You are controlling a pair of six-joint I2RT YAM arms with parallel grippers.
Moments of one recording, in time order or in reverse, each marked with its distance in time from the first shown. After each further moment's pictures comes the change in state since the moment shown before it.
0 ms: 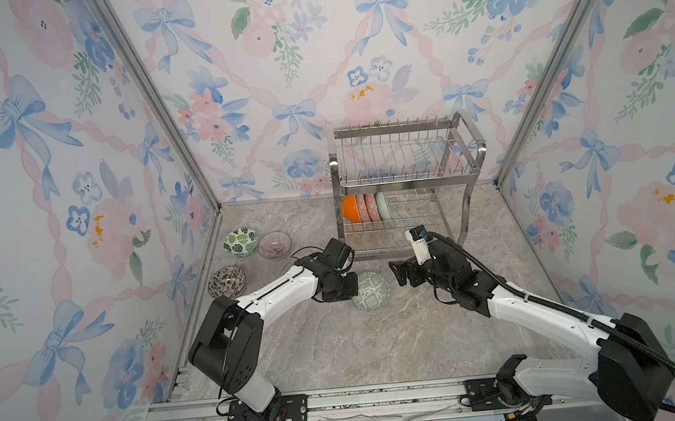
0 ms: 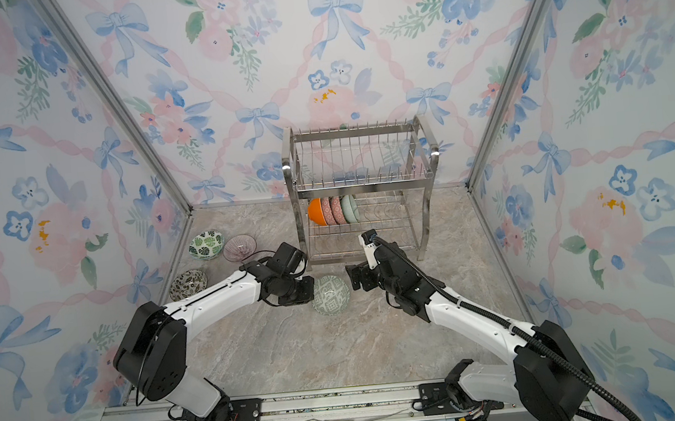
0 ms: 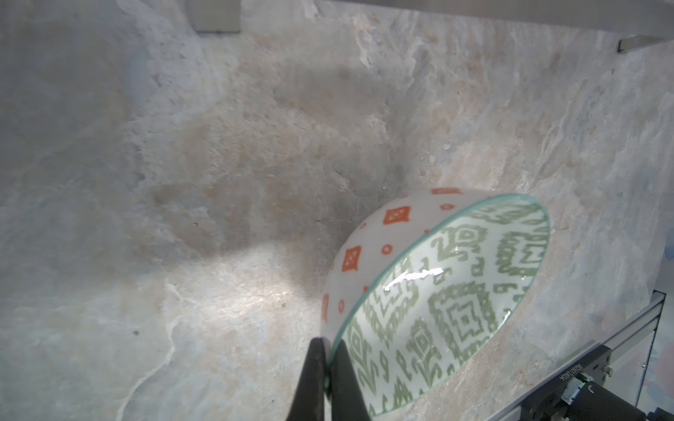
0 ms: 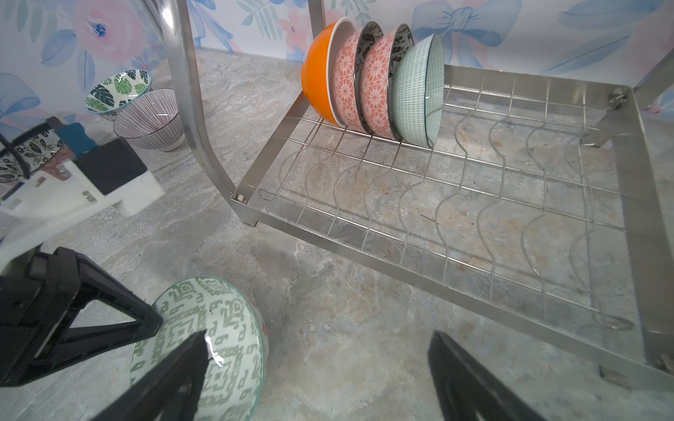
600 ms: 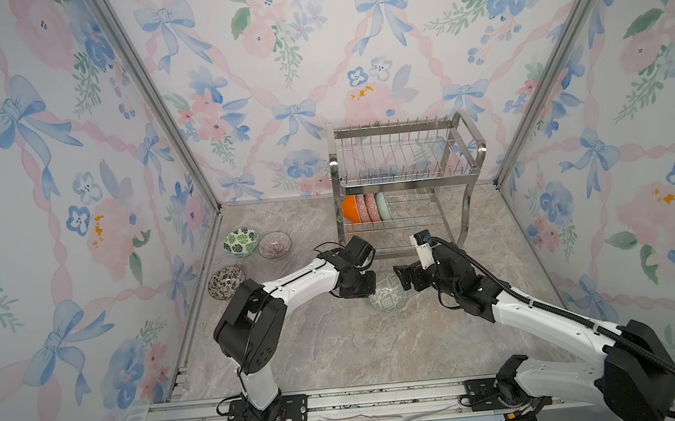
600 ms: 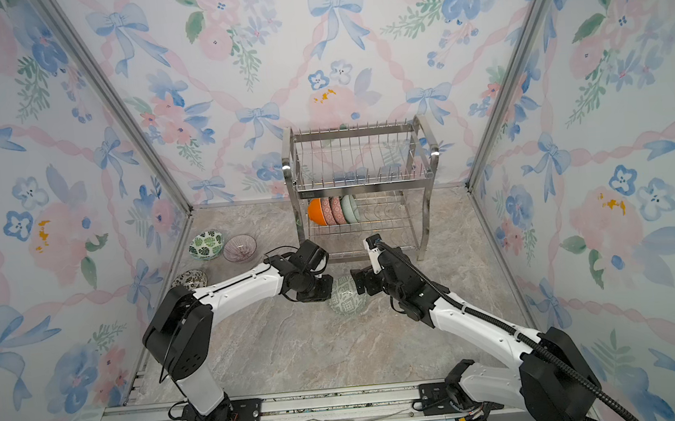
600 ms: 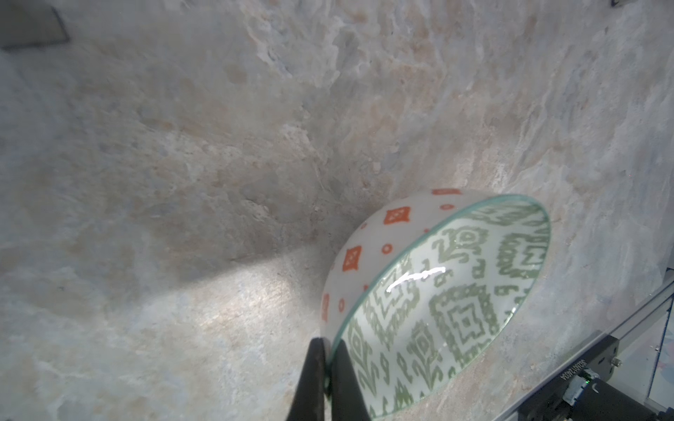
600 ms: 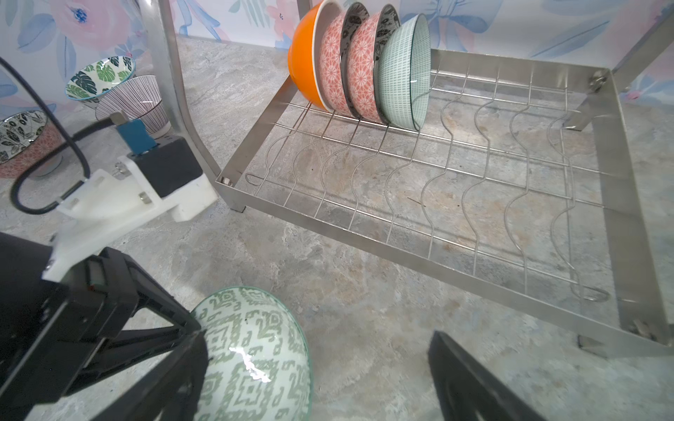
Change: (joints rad) left arm -0.084 0.153 0.143 0.000 -0.003 0.002; right arm -0.016 -0.045 -0.045 -0.007 0.016 0.000
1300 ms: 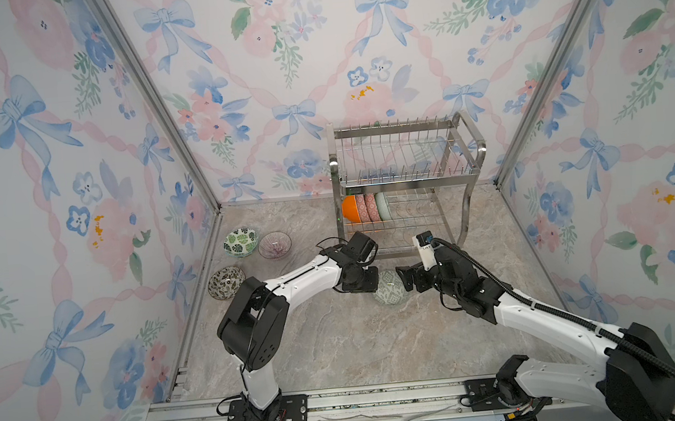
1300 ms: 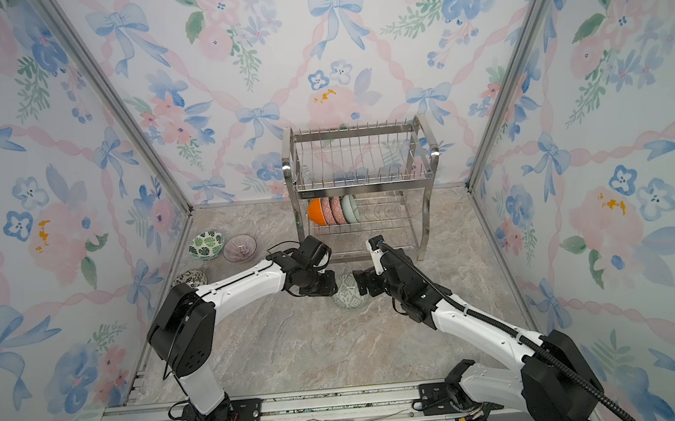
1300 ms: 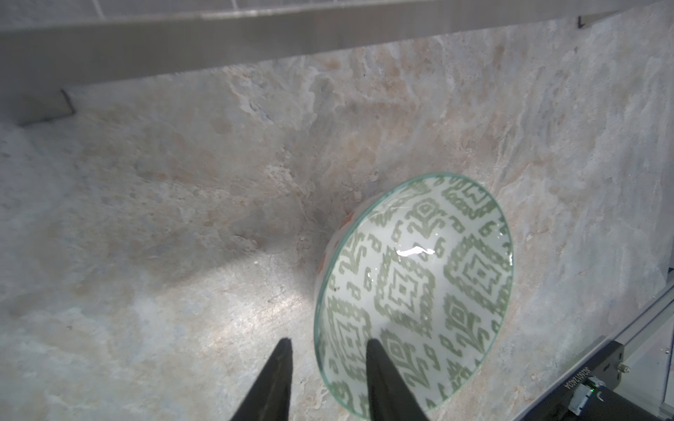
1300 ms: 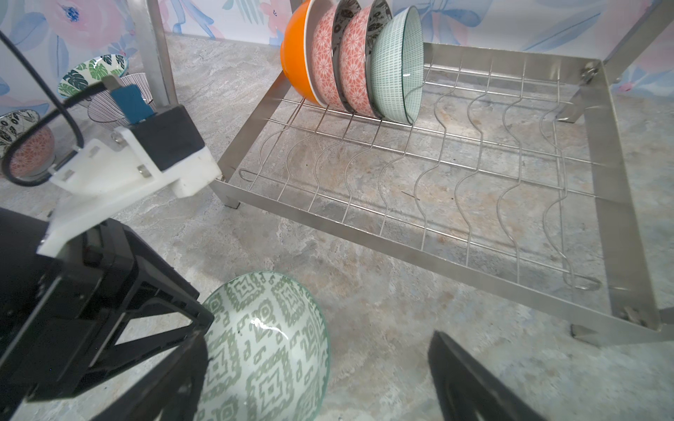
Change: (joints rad) left arm -0.001 0.019 0.047 0.003 -0.023 0.043; right arm -0.008 -0.011 -0.021 0.000 0.000 0.004
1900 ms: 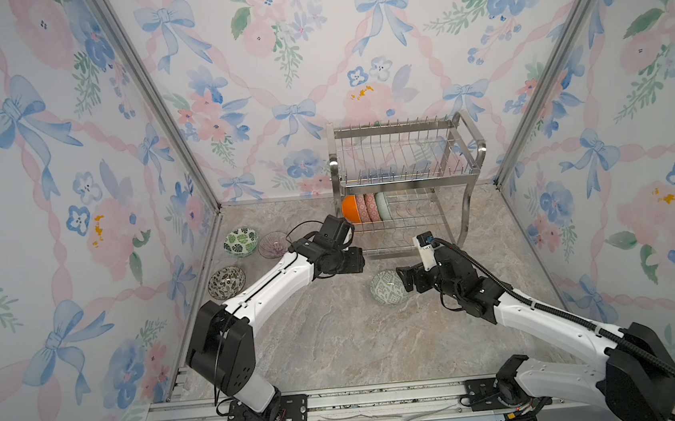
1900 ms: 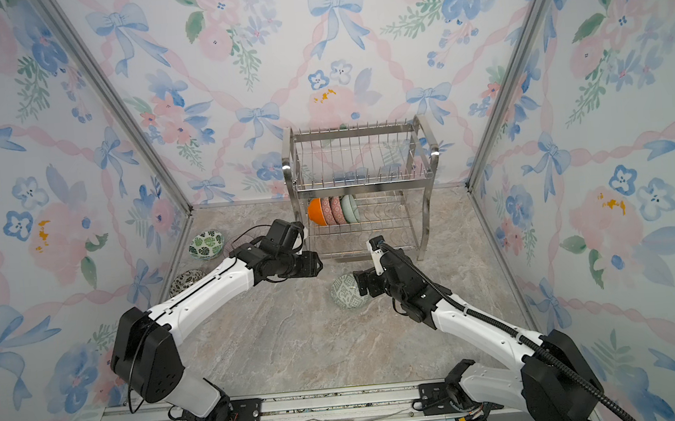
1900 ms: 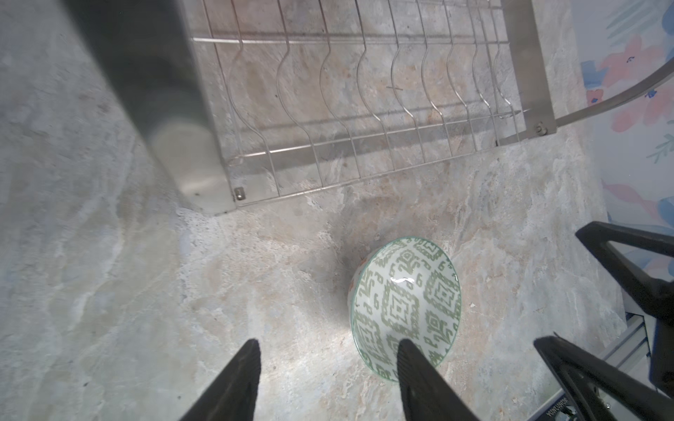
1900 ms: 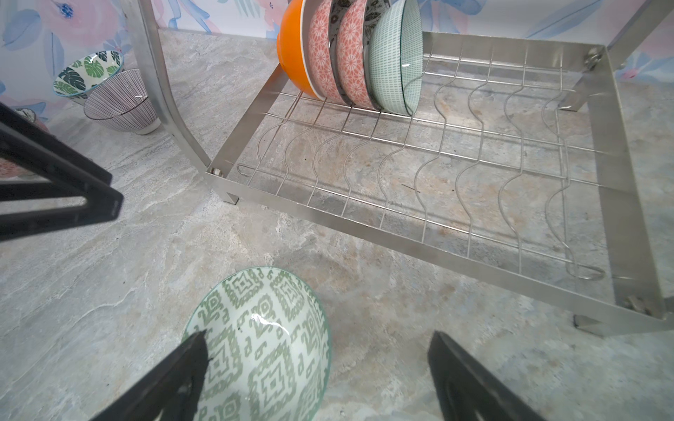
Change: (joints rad) left arm 0.137 -0.237 0.002 -0.031 -0.063 0.075; right arm 0.001 0.003 0.001 -0.016 0.000 0.026
